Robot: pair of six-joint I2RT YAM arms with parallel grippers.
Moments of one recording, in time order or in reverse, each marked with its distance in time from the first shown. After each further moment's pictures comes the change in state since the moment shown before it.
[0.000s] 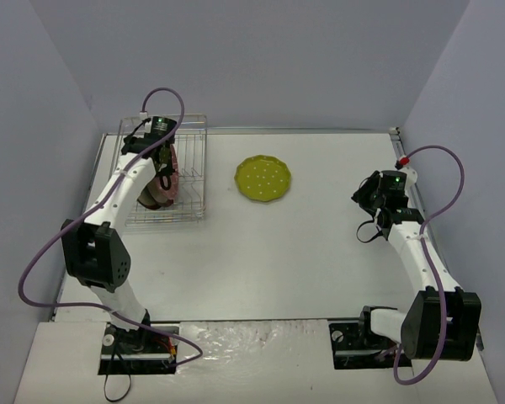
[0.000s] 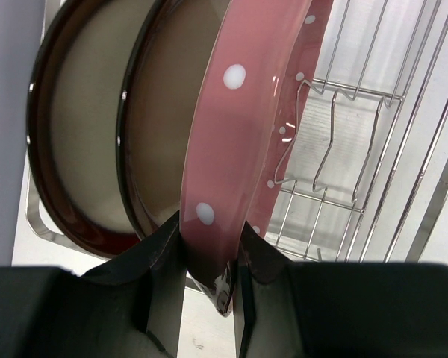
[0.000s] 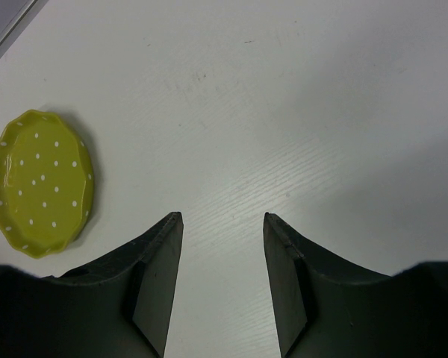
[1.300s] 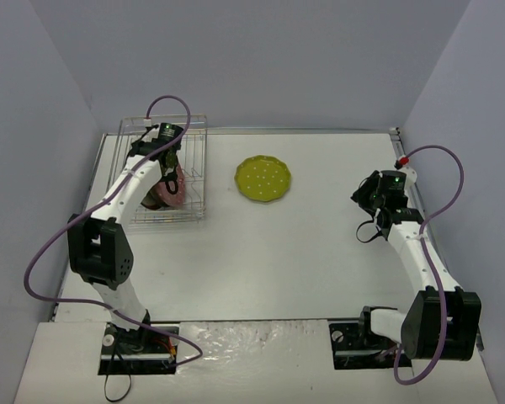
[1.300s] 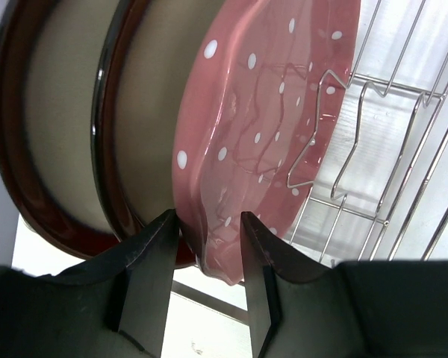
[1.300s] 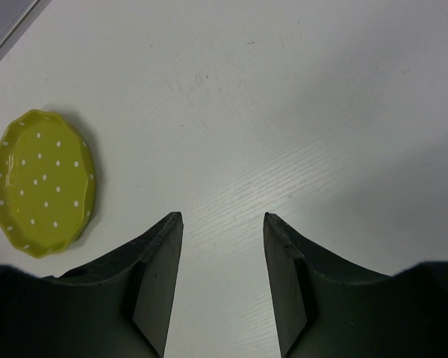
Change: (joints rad) left arm -0.020 0.030 -0.053 0.019 -0.074 -0.040; right arm 0.003 0.002 0.000 0.007 0.000 0.000
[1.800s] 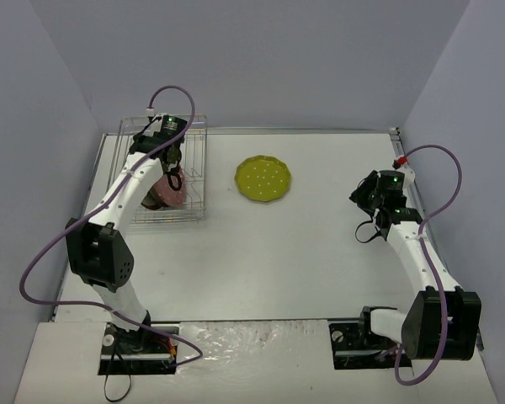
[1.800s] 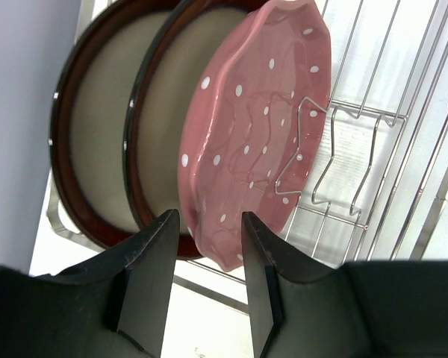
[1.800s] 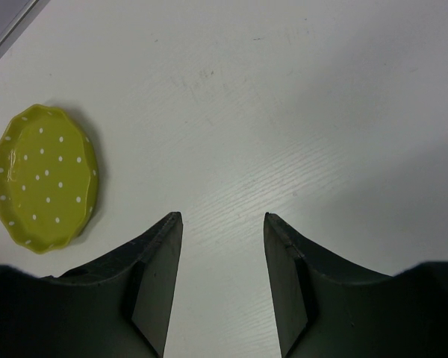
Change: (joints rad) left arm -0.038 -0.012 0.084 -0.025 -0.052 0.026; right arm 0.012 0.000 0.000 0.000 0.000 0.000
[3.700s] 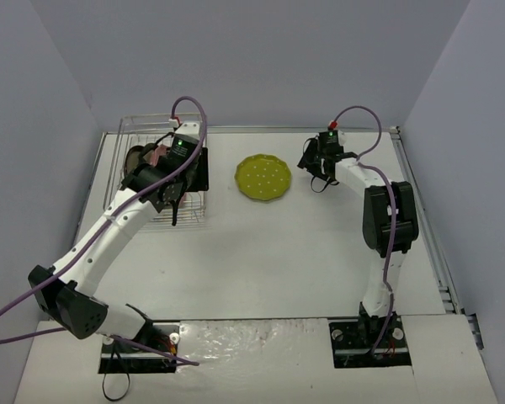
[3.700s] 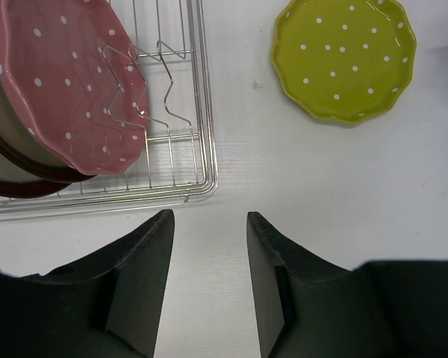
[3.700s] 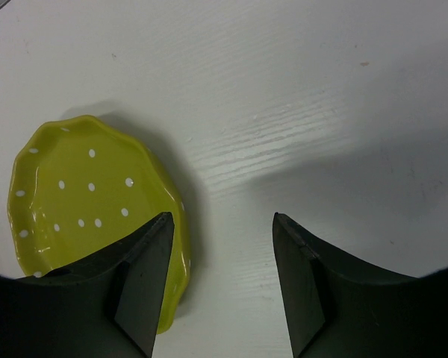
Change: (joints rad) left arm -0.277 -0.343 -0.161 0.036 0.214 -0.056; right arm 0.234 0.832 0.664 0.038 -0.044 0.030
